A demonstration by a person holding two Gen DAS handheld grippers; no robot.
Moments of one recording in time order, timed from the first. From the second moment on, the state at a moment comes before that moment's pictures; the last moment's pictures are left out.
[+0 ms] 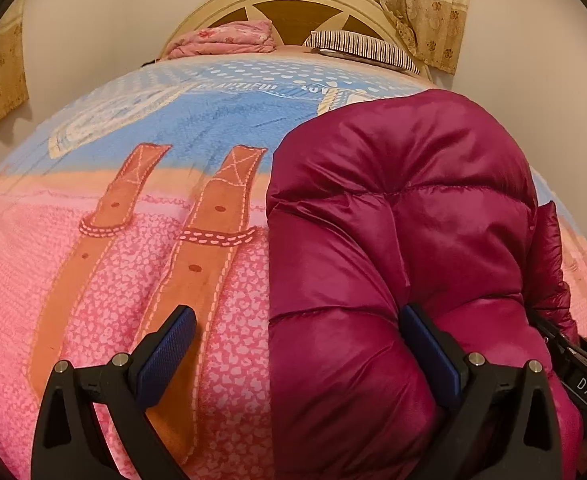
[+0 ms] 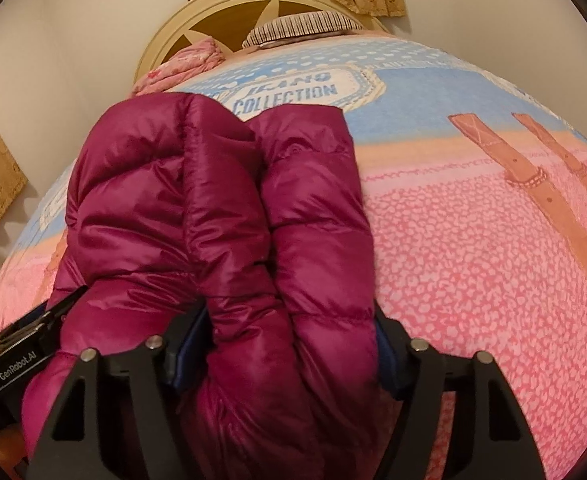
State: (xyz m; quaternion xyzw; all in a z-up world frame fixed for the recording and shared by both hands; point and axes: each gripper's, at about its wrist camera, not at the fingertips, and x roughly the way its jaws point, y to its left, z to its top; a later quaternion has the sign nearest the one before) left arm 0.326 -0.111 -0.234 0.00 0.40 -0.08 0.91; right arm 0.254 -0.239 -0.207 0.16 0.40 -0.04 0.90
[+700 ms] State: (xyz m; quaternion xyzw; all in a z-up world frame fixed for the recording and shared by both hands) left arm 0.310 -0.138 -0.211 0.08 0.37 -0.13 0.92; right arm 0.247 -0.211 -0.197 0.10 0.38 -0.02 0.92
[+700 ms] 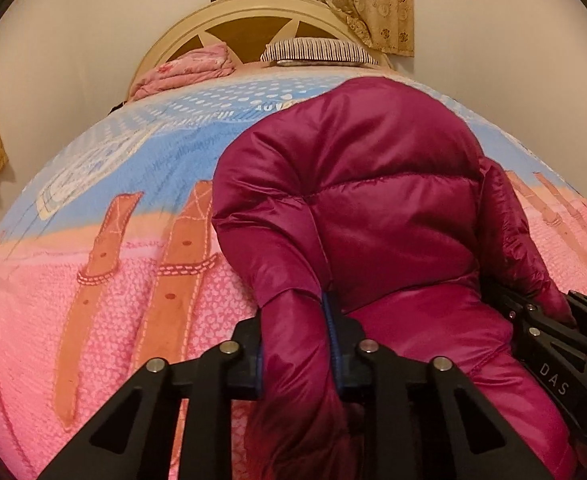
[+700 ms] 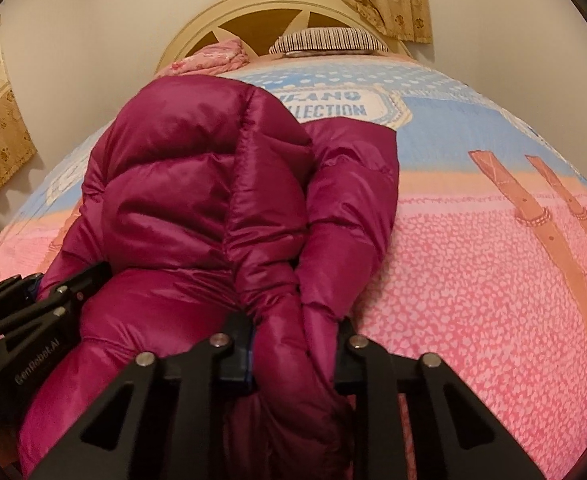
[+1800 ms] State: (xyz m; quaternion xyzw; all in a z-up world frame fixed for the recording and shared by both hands) left arm 0.245 0.010 -0.147 0.04 0.31 -0.04 0.95; right arm 0.241 -0.120 -0.155 0.06 0.34 0.12 0.93
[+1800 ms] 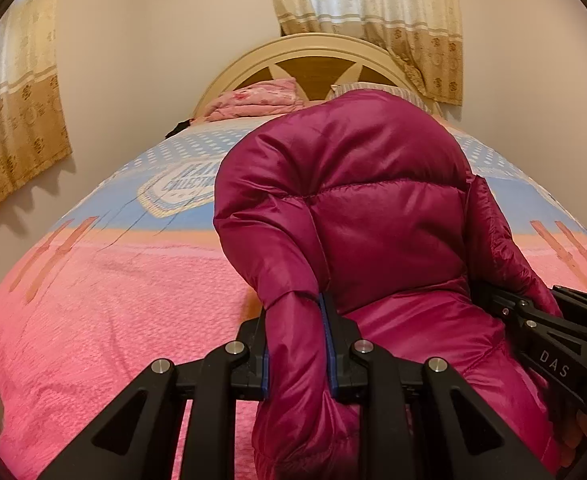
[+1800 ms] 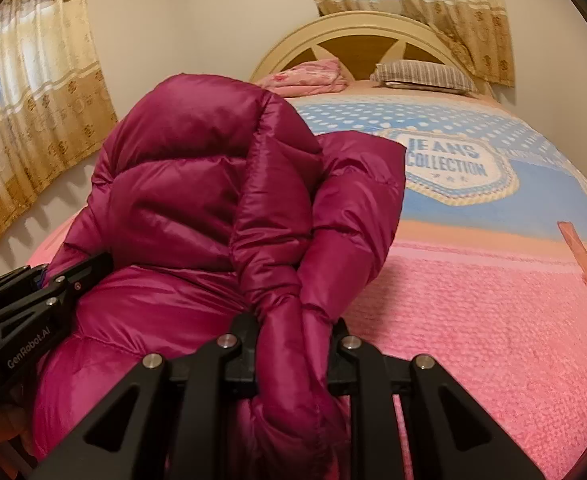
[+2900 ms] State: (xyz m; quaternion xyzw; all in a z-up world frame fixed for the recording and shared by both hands) left arm 0.239 0.095 -0.169 -0.01 0.33 0.02 0.94; right arm 0.259 -0.049 -0.171 0.01 0.36 0.19 0.91
